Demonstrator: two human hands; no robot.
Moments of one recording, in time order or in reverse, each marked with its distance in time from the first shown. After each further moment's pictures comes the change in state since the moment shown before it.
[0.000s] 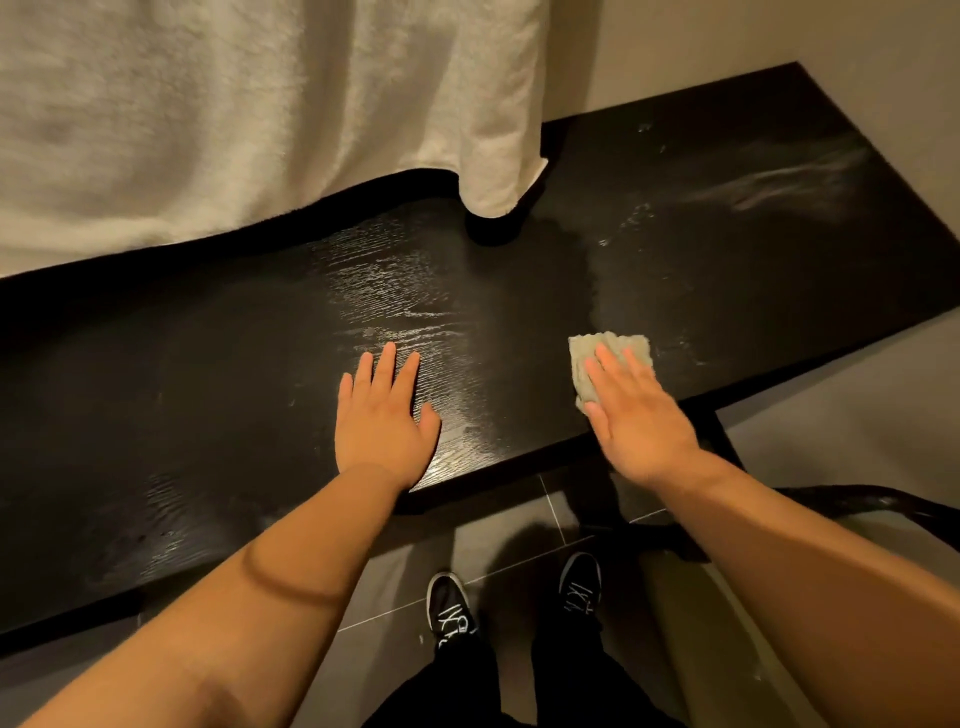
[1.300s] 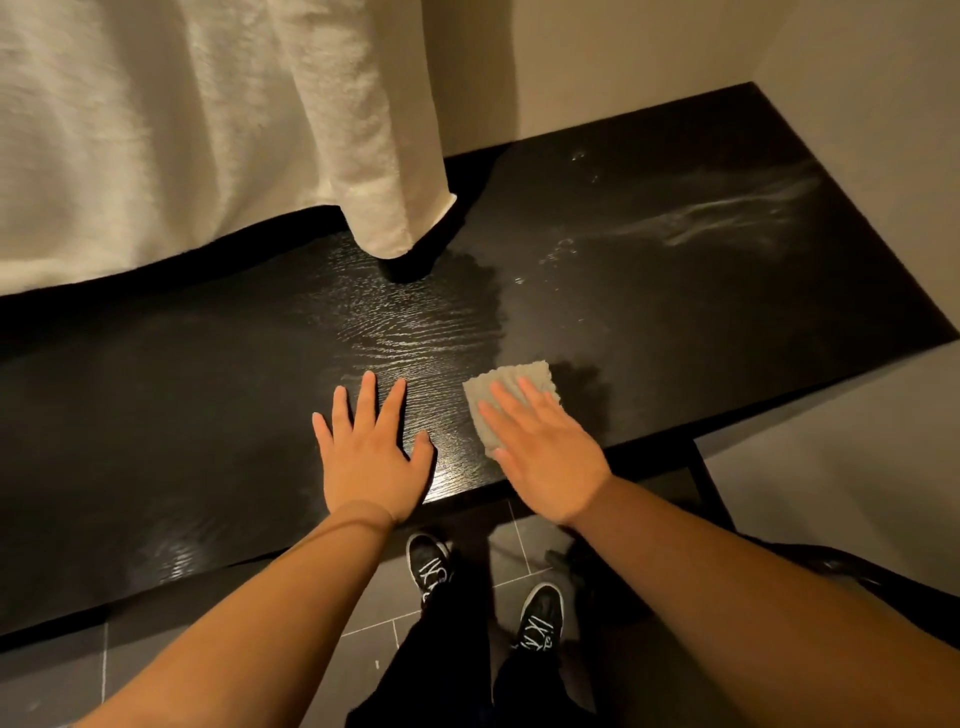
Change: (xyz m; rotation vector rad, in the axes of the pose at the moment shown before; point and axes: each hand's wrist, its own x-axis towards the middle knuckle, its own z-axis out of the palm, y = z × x) left_hand 0.018 0.132 0.018 -0.049 0.028 -0.144; right_hand 0.031 0.056 0.008 -0.020 -0.006 -0.389
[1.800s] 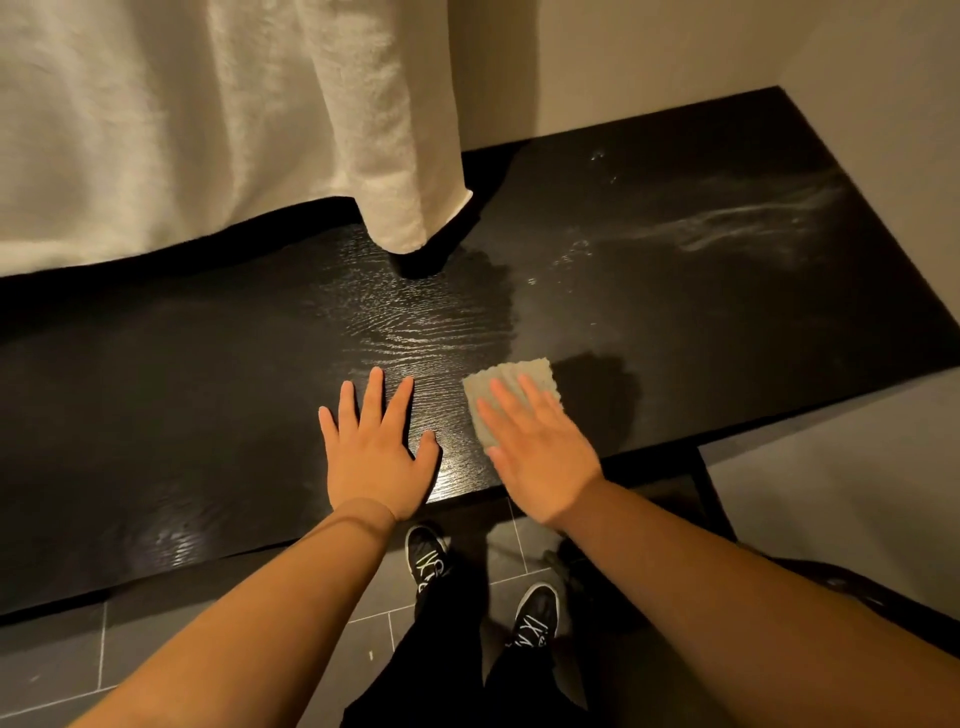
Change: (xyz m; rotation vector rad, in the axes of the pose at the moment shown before) left_hand 0.000 0.001 0.000 -0.004 0.008 -0.005; right_hand 0.014 -0.007 0.001 0.006 -0.054 0.001
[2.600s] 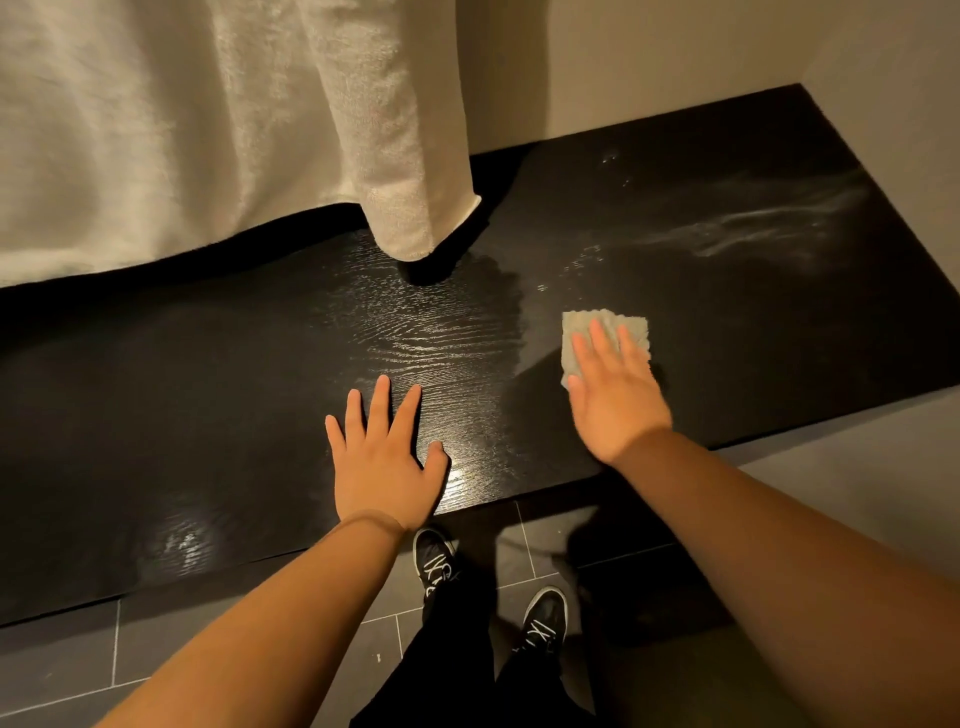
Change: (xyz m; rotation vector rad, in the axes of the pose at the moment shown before) left_hand 0.000 0.000 0.003 -0.001 0.015 0.003; right_hand 0.022 0.081 -0.021 0.074 0.028 0.421
